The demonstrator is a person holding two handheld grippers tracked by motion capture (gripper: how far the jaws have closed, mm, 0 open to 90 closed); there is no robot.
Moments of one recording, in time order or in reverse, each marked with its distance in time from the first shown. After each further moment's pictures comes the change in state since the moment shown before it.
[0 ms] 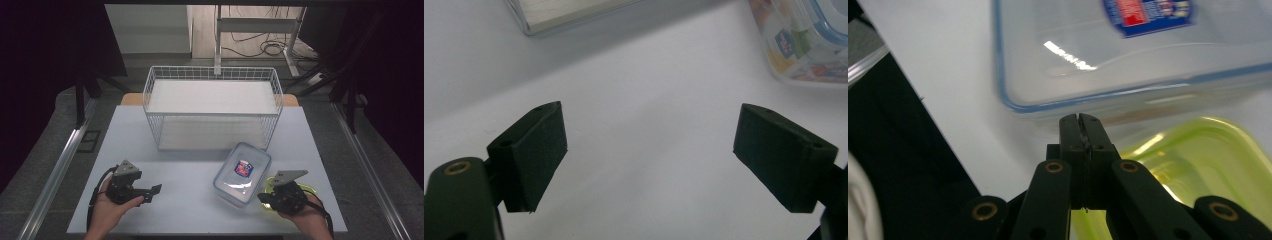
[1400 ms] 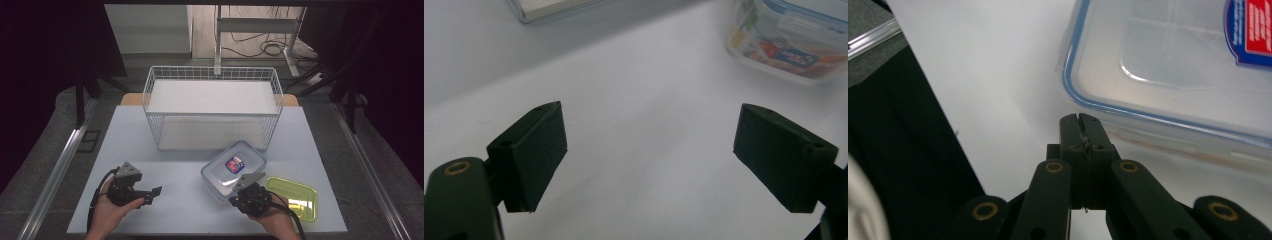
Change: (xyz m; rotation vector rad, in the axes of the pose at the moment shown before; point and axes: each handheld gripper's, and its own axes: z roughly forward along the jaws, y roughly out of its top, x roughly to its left) left arm 0.000 -0.004 0.003 0.017 0.002 -0.004; right arm 0.049 0.043 0.052 0.049 0.016 -0.097
